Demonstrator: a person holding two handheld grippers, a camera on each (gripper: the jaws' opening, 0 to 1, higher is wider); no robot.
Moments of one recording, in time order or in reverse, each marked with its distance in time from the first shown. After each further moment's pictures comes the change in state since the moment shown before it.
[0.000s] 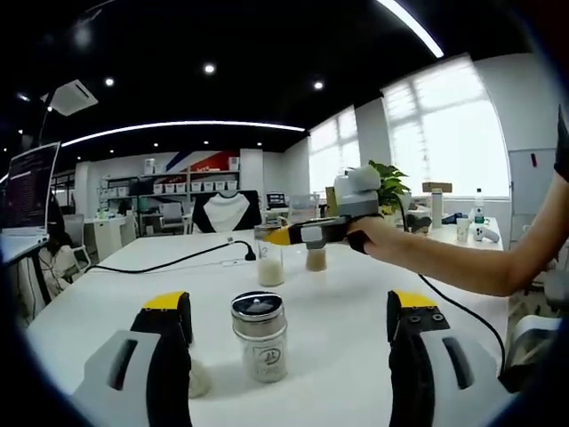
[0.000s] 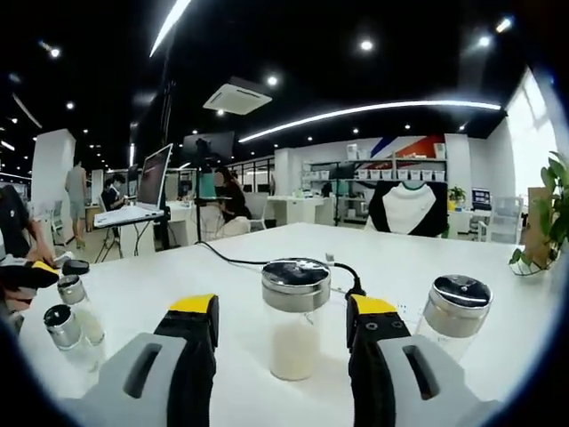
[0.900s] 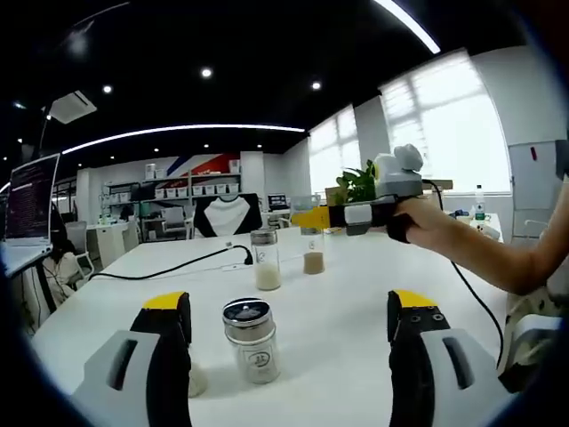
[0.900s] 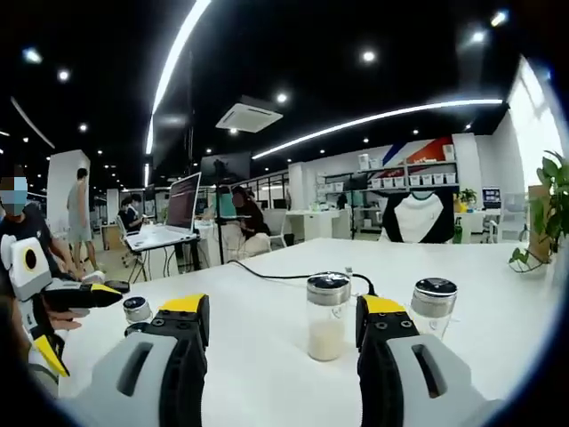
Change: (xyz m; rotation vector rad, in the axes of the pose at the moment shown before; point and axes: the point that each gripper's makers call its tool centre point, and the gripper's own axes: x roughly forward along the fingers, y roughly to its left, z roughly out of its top) left arm -0.006 -0.010 0.009 0.034 -0.001 0.017; right arm -0.074 0.038 0.038 0.023 -0.093 0.080
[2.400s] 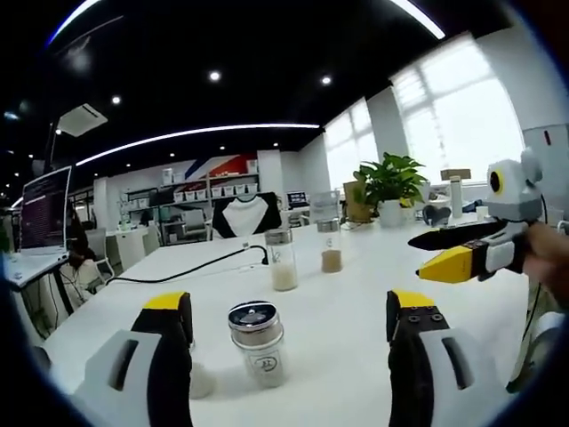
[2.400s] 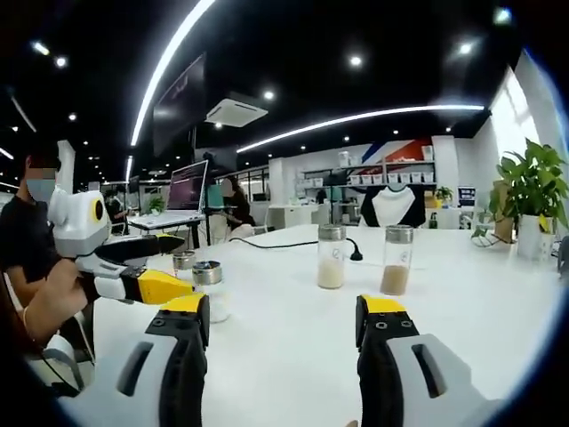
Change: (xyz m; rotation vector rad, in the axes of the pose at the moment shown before) left arm 0.007 0.001 0.003 0.028 0.000 0.110; right arm -0.124 0.067 -0.045 -0.018 0.020 -0.109
